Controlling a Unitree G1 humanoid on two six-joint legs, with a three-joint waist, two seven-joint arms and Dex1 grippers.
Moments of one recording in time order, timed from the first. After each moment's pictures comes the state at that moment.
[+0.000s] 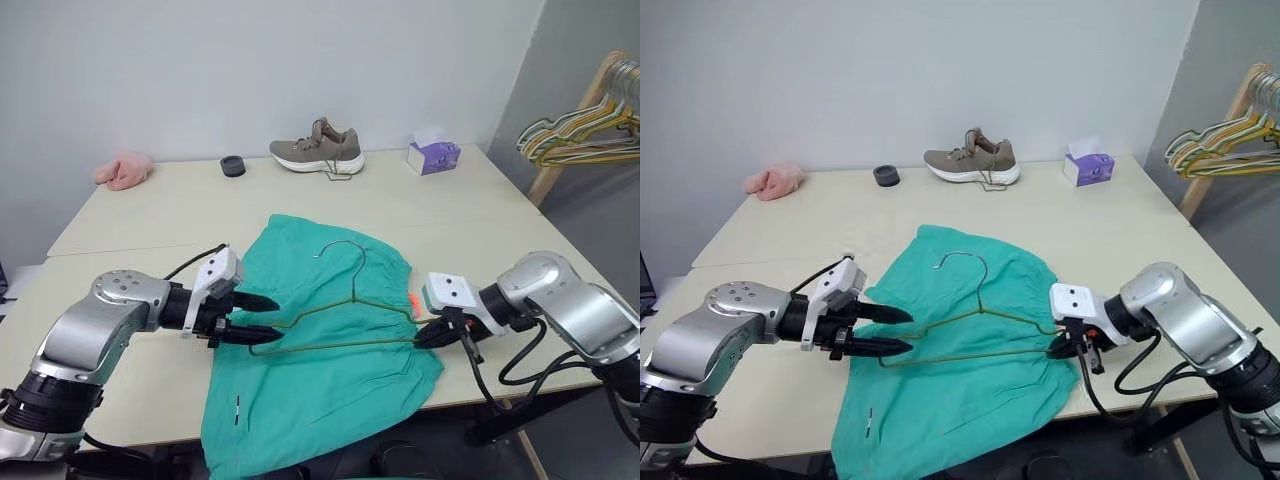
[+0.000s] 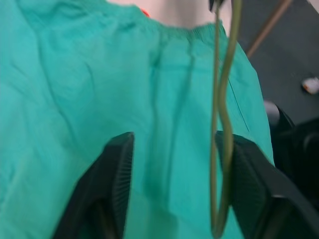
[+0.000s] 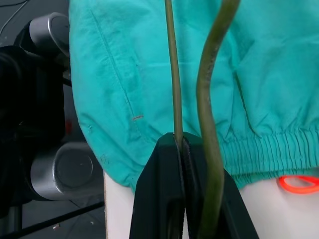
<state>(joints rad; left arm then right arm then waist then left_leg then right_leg) -0.29 0.90 -0.01 -0.16 -0.51 0.65 -1.30 -0.50 -0.95 0.40 -0.36 0.26 0.74 1.35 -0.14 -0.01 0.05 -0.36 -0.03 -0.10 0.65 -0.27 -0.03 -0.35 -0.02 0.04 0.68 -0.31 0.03</state>
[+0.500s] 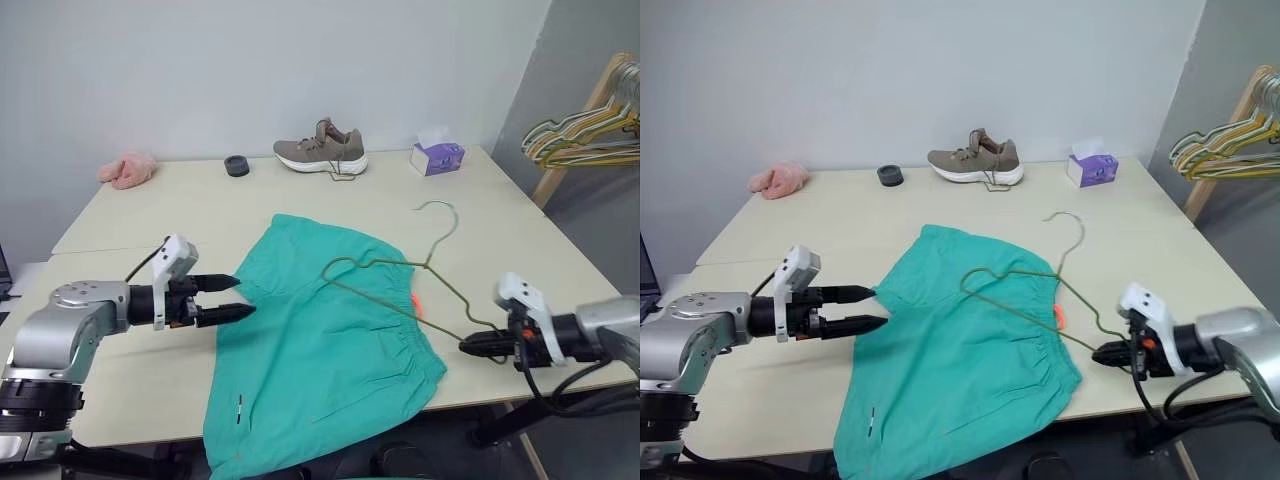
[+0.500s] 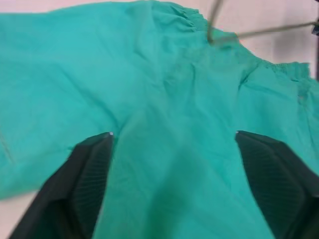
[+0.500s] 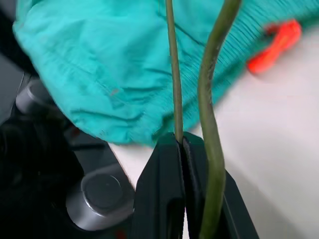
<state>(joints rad) -0.24 0.90 0.10 -0.01 -0.52 0.66 -1.23 -0.05 -0.99 -0.14 -0.42 0.51 1.06 1.14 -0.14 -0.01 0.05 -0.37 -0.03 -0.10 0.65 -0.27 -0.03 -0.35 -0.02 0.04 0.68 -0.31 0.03</state>
